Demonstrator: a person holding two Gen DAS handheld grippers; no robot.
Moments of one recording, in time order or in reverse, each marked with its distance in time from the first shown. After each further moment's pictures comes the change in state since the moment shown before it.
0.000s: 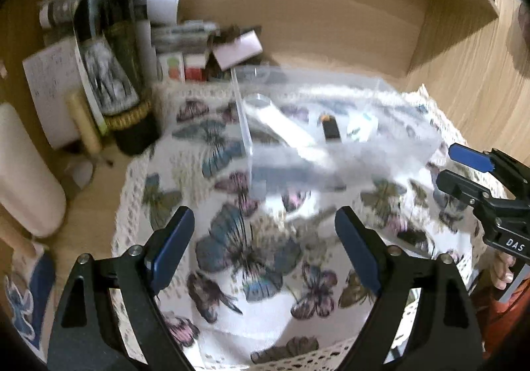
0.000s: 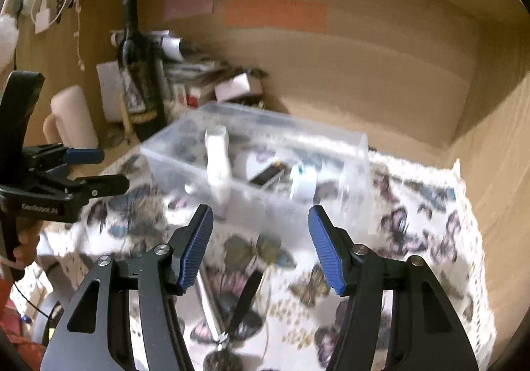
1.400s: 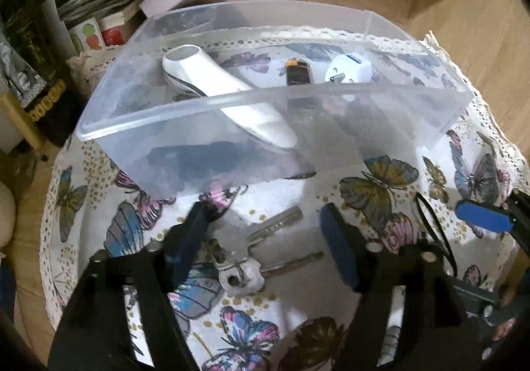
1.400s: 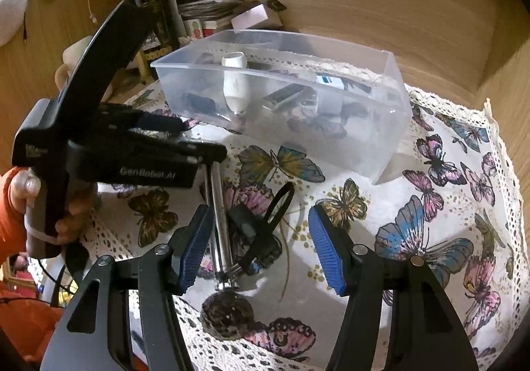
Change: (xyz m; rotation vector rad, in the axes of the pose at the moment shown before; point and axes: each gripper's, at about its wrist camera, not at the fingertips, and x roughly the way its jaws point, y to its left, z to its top) left arm 0.089 -0.062 0.007 0.065 0.152 0.039; right arm 0.018 -0.004 -0.053 0.009 0.166 0.103
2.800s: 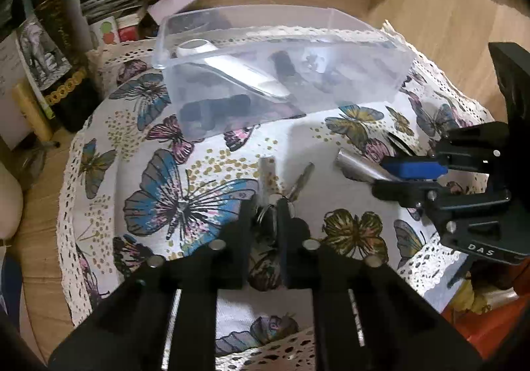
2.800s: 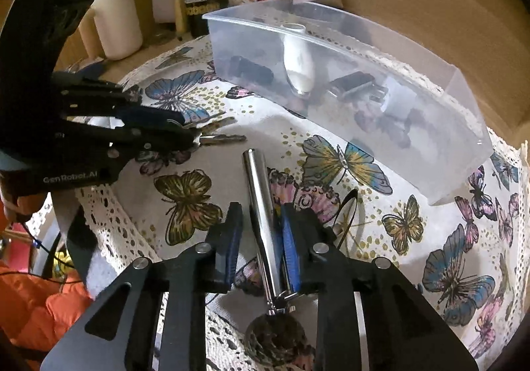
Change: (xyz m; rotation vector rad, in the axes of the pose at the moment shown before) left arm -0.049 0.026 -0.060 0.100 -0.055 -0.124; right arm 0.034 0.040 0.009 -0.175 0.098 0.033
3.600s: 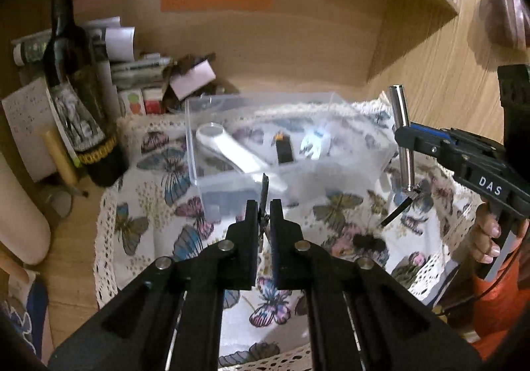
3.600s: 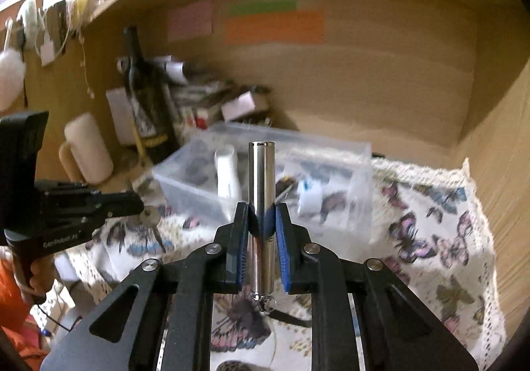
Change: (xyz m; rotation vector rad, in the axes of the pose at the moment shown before) left arm -0.063 0.008 0.050 -0.063 -0.218 -0.006; right arm -0.093 -0.054 0.043 0.219 -0.372 -0.090
